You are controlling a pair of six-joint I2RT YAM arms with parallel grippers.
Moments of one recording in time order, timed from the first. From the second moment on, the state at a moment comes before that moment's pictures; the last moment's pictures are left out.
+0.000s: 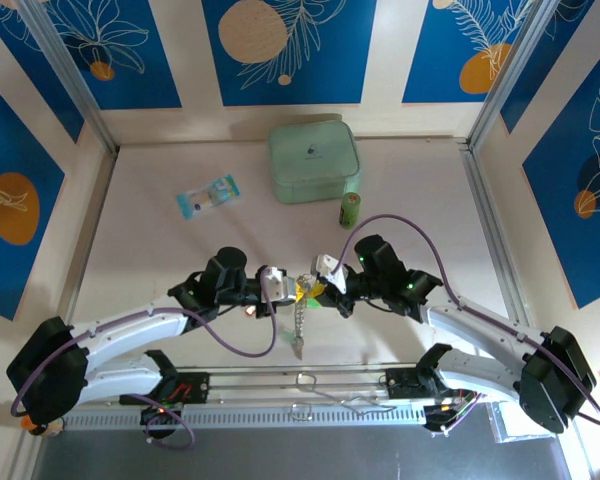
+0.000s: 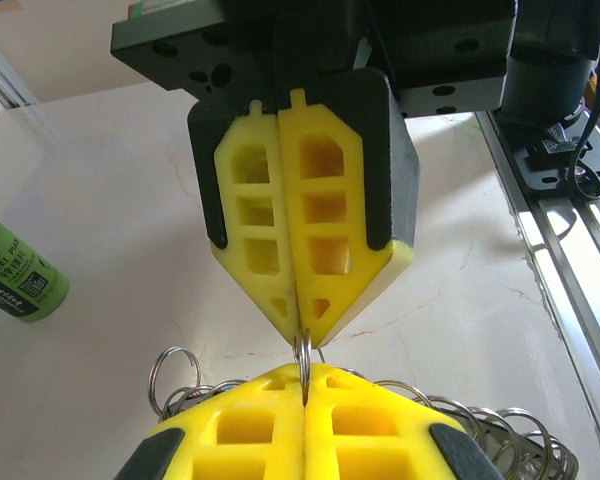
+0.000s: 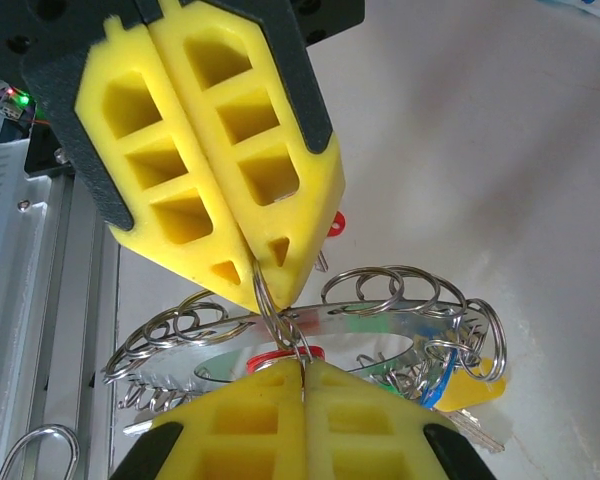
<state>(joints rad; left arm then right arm) -0.83 1.14 0.53 0.16 0.54 0.49 0.73 1.05 0.61 -0.24 -0.56 -0.33</state>
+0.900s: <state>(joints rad) -0.83 1.14 0.51 0.21 0.55 0.47 0.76 0.98 0.55 -0.21 -0.50 -0.26</state>
